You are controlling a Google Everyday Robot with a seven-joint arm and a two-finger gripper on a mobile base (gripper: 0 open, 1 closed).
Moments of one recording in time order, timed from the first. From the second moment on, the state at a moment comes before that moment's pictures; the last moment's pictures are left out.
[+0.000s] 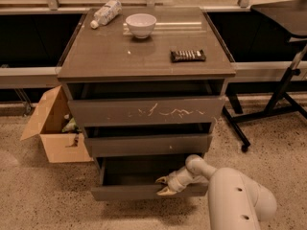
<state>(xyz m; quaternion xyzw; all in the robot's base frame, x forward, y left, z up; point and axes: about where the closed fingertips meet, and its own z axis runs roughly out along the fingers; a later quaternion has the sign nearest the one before) 0.573 -0.053 0.165 -0.72 0.58 0.30 0.24</state>
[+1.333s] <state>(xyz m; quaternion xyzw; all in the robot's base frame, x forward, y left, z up) 0.573 -0.053 0.165 -0.72 0.58 0.30 0.24</state>
